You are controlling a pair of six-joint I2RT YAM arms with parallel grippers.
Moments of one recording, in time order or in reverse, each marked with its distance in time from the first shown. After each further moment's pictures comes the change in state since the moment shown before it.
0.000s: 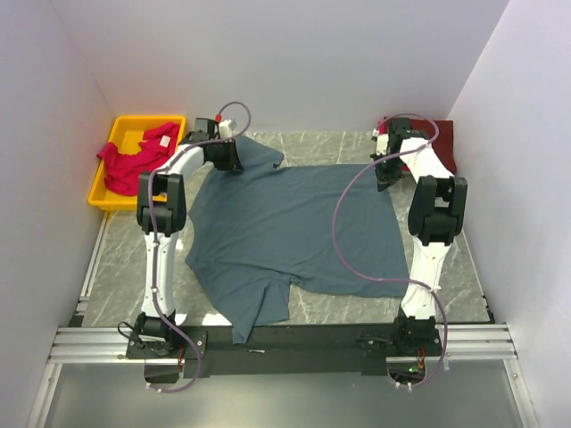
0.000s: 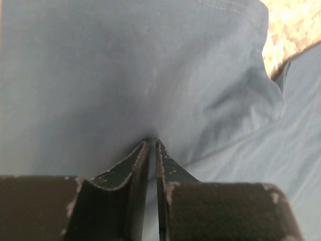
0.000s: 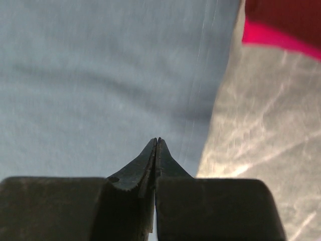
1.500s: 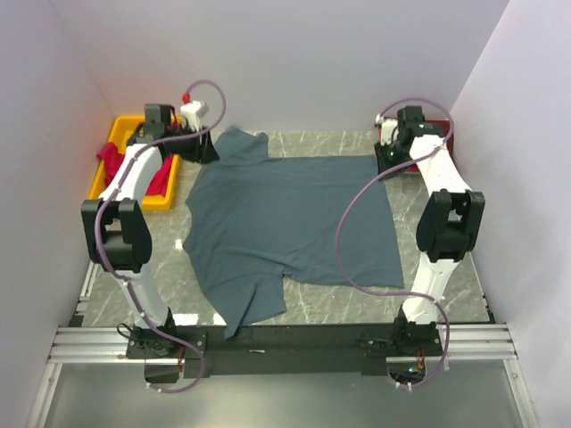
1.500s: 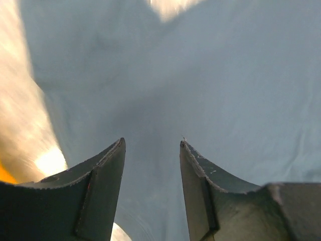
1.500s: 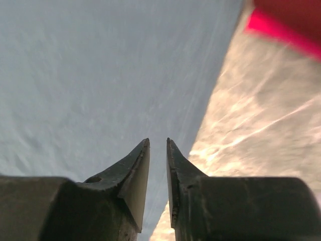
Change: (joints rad) left arm 0.121 -0.570 -0.350 -0.068 0.135 0.291; right arm 0.000 -0.206 -0.031 -0.029 -0.086 -0.060
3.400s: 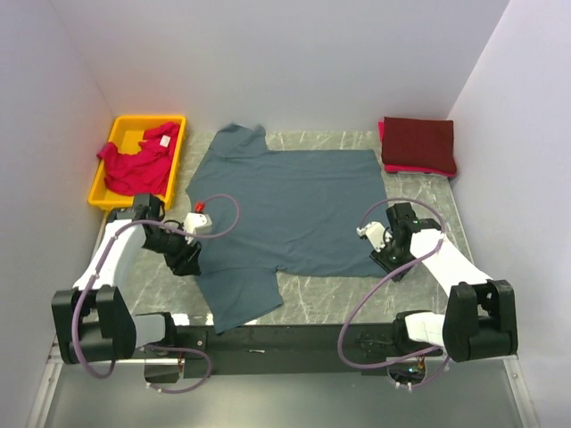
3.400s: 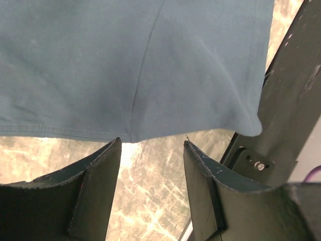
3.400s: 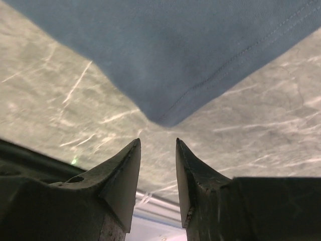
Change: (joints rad) left arm 0.082 -0.605 -0.791 -0.613 0.085 0.881; right arm 0.118 -0.745 -1.117 0.036 0.175 -0.432
